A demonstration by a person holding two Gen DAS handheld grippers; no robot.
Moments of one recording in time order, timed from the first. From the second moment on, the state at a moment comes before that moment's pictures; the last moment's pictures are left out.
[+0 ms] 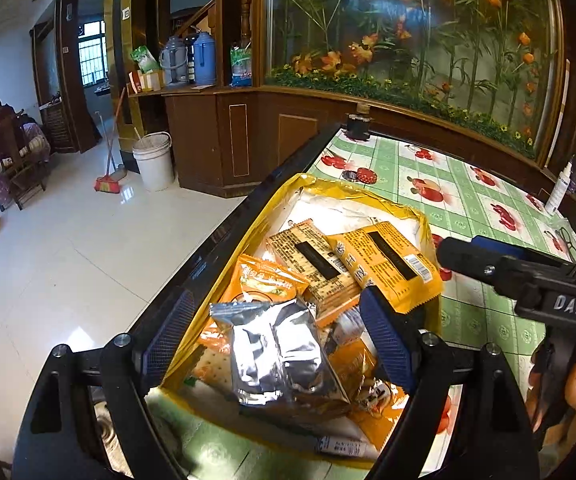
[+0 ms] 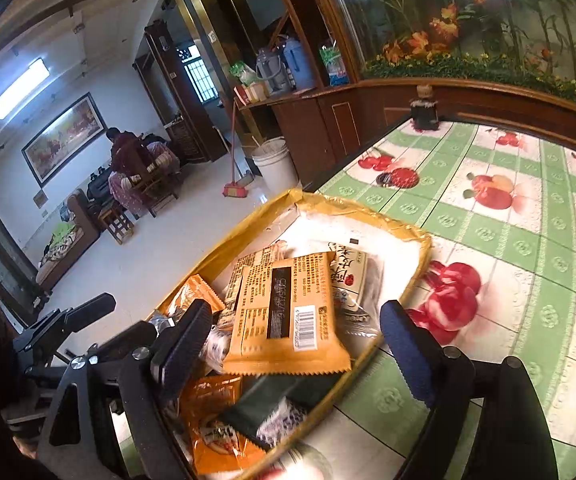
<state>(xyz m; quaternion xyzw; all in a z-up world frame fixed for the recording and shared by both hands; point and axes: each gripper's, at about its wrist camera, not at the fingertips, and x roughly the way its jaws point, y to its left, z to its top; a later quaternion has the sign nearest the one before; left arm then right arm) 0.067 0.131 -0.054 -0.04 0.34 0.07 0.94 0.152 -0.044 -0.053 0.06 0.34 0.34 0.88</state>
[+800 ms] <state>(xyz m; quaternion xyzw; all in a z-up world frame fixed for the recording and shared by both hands) -0.022 0.071 -0.005 0.05 0.29 0.10 0.95 0.040 -0.102 -0.021 -0.06 0.25 0.42 0.87</state>
